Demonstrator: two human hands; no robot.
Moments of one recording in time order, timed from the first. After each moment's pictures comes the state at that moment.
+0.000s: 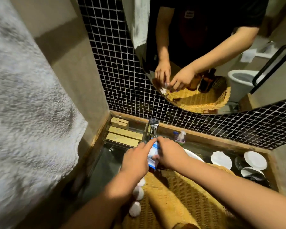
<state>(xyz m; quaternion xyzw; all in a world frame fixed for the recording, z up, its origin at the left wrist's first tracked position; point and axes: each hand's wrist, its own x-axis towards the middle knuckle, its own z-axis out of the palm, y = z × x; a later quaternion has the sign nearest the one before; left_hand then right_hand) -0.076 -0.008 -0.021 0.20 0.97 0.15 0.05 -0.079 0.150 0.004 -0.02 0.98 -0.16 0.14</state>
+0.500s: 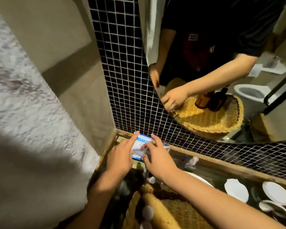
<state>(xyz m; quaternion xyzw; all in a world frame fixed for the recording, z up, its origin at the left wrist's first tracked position) -0.192 -0.077 -0.016 0.12 0.97 0.22 0.00 -0.158 0.090 0.014 -0.07 0.96 -0.28 0.04</state>
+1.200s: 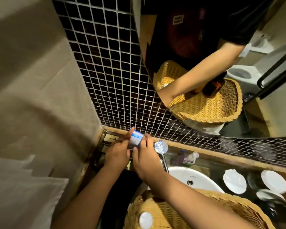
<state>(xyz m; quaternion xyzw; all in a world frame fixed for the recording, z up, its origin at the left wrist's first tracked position) -0.250 -0.052 -0.082 0.10 0.98 0.16 0.09 -0.198 0.063 -0.053 0.11 0.93 -0.36 0.05</state>
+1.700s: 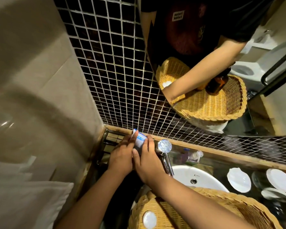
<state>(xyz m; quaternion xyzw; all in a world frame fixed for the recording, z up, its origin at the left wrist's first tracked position) -0.241 -0.051 -0.092 0.13 0.97 0.14 0.15 -0.196 0.062 -0.082 0.10 0.92 -0.36 0.08</state>
